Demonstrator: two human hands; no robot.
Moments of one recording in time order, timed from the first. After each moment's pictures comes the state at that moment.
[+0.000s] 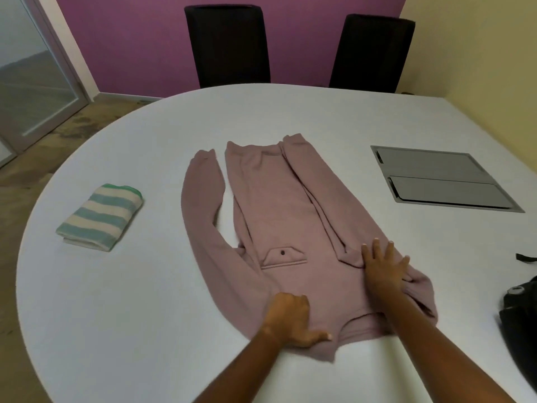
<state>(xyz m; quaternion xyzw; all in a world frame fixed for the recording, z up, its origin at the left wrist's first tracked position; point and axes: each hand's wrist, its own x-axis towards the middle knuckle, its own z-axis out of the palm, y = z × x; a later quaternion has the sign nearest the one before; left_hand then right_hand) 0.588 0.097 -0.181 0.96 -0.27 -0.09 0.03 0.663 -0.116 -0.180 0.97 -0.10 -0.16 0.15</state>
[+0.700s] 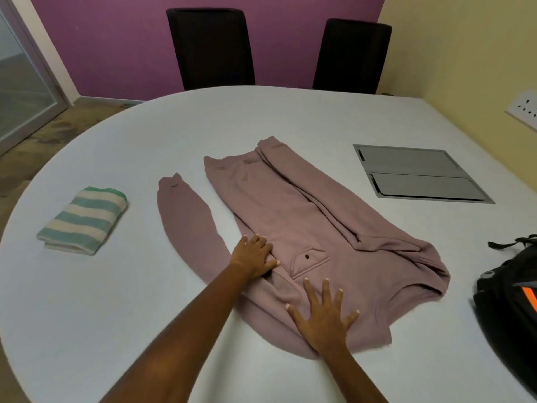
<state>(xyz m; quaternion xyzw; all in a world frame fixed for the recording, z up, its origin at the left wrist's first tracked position) 0.682 0.135 -0.176 0.96 -0.23 -0.14 -0.03 0.557 -0.025 -0.209 0.97 -0.13 -0.16 -0.11</state>
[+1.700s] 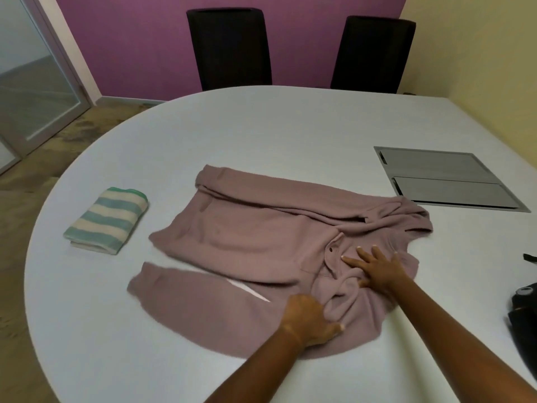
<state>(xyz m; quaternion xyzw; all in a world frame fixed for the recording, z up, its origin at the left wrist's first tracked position) 0.588 0.079 -0.161 0.94 -0.25 -0.22 0.12 0.673 -0.125 -0.170 0.95 0.07 -0.28 0.12</state>
